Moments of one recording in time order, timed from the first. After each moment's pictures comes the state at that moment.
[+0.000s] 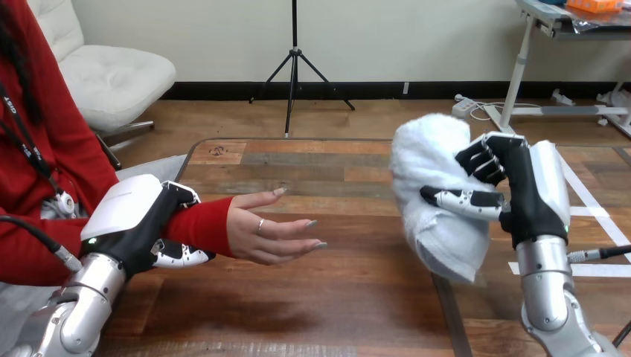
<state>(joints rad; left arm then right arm) -0.27 0.58 -0.19 0.59 0.56 -0.38 0.13 -0.48 -0.34 0.04 1.01 -0.40 -0.62 -0.44</state>
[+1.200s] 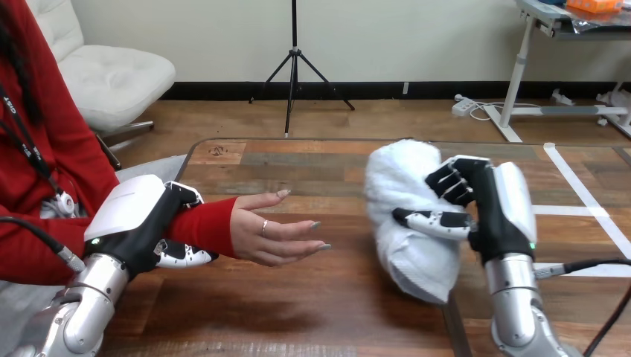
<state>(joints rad) -0.27 0.57 -0.19 0.59 0.56 -0.38 0.13 -0.49 -0.27 0.11 1.10 -0.45 -0.66 -0.51</state>
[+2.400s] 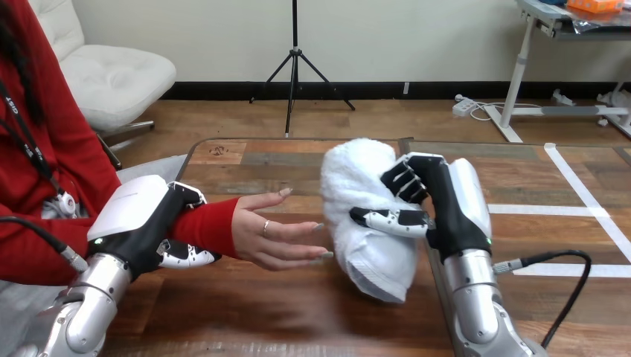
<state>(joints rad) -0.27 0.56 -0.19 0.58 0.56 -0.38 0.12 -0.52 -0.17 0.15 1.11 -0.45 -0.69 -0.50</state>
